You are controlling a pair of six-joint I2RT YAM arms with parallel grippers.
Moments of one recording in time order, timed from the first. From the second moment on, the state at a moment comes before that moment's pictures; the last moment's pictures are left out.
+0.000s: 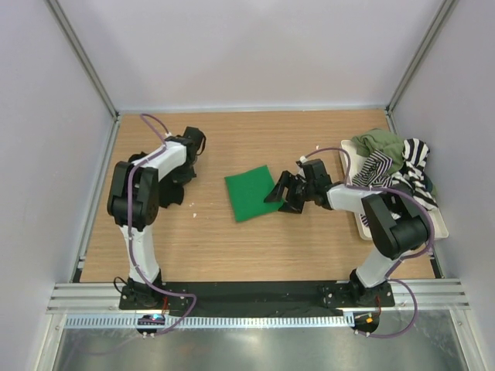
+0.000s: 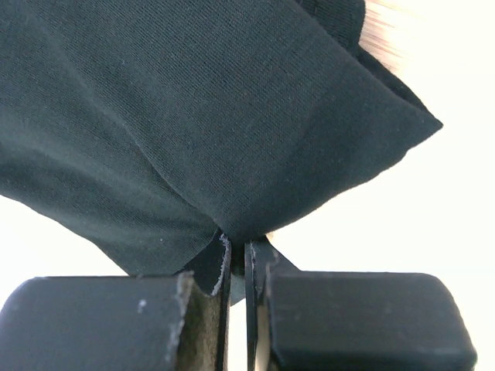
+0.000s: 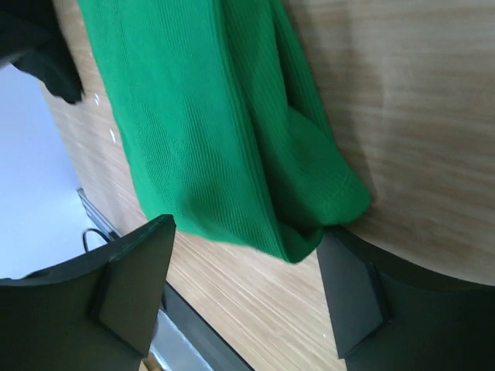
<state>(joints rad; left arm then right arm) -0.25 2.01 1.44 -0.78 -0.47 -0.50 0.39 1.65 0.75 0.06 -0.50 0.80</state>
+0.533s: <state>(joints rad) -0.47 1.95 1.40 -0.78 -0.43 -0.55 0.35 1.50 0.68 -0.14 -0.36 0.69</state>
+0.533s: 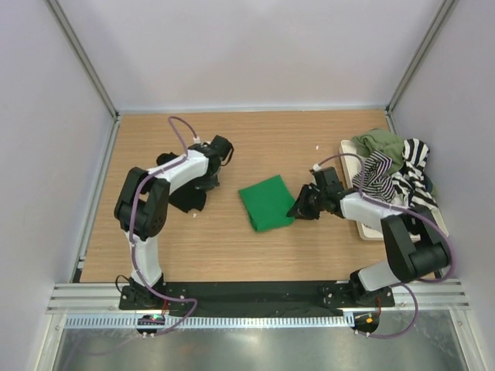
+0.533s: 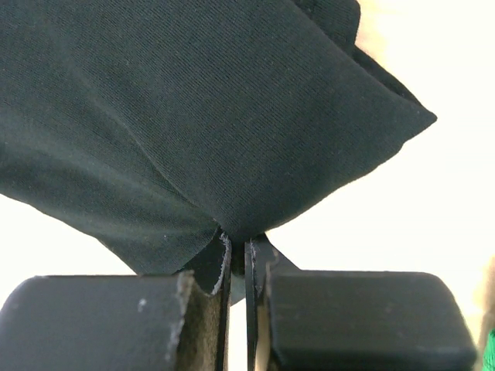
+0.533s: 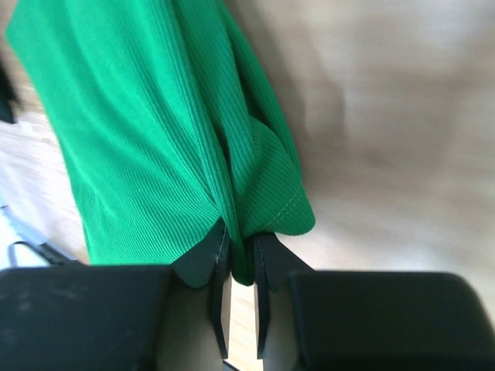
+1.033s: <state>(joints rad) -0.84 2.09 1.60 -0.81 -0.43 -0.63 0.22 1.12 0.61 -0.47 -0.12 0.61</state>
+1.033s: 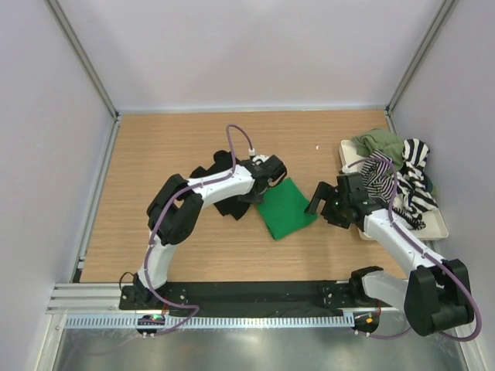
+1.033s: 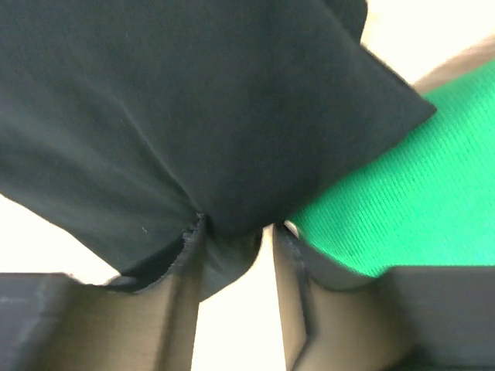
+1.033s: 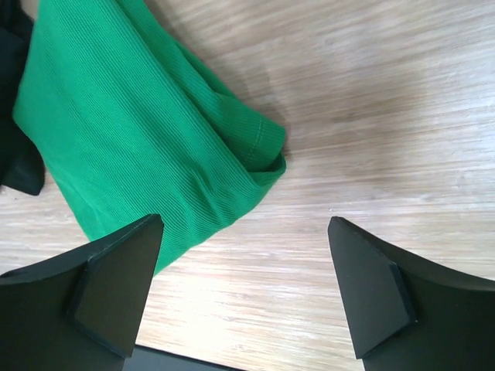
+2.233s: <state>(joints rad) -0.94 1.62 0.99 -0.38 -0.11 -0.95 0.35 1.13 0.59 -0.46 -0.18 0.64</state>
